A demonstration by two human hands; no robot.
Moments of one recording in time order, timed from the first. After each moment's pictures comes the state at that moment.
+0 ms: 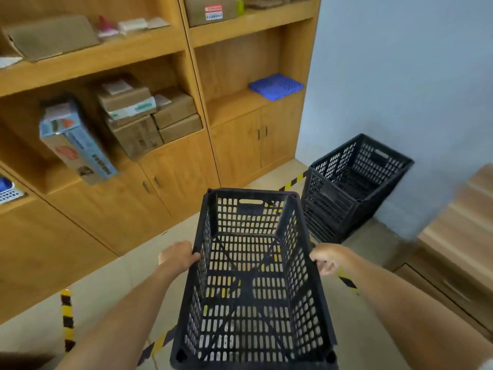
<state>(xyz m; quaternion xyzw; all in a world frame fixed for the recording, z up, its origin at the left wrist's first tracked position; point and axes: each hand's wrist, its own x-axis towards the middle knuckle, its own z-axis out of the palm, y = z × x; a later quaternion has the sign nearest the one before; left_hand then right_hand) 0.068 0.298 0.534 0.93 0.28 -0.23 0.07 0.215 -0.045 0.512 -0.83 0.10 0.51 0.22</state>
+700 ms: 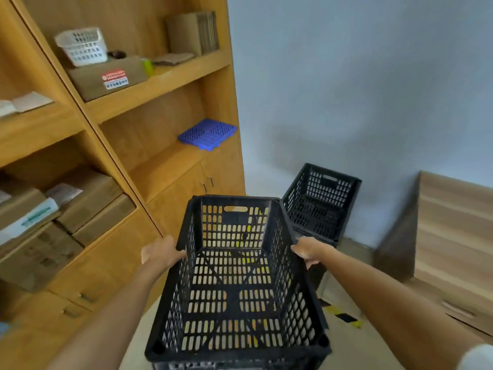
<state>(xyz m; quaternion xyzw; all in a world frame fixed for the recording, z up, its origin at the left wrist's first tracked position) 0.432 0.373 0.604 0.98 0.14 -0.14 0.00 0.449 0.018 0.578 -0.87 0.13 0.39 0.29</state>
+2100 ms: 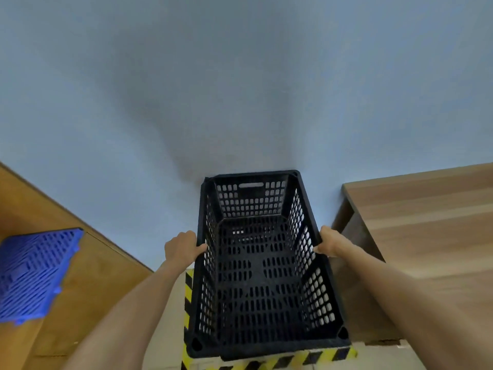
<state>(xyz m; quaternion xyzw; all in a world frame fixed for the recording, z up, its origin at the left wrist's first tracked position) 1.039 -0.021 0.545 0.95 -0.25 -0.15 -0.05 0.807 -0.314 0.534 -0.85 0.40 0.22 0.26</state>
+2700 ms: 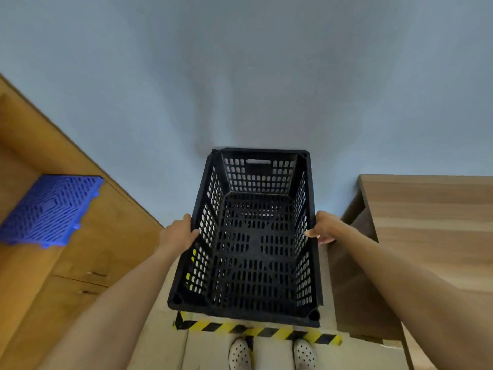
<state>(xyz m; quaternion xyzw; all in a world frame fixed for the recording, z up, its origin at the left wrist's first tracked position) 0.984 0.006 0.512 0.97 -0.16 -0.17 -0.02 0.813 -0.339 0.525 -0.78 0.39 0.25 0.41</state>
